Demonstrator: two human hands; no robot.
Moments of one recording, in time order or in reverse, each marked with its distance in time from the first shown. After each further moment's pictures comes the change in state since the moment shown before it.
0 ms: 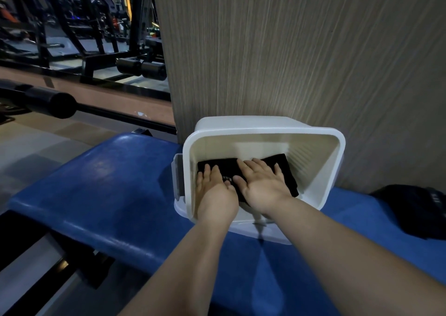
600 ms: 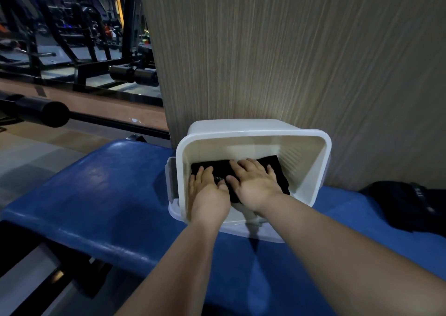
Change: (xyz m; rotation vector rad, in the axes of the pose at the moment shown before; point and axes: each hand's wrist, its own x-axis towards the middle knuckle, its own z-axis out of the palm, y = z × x) left_hand -0.002 0.000 -0.003 -0.090 0.031 0.033; right_hand -0.002 -0.001 -0.007 0.060 0.008 0.016
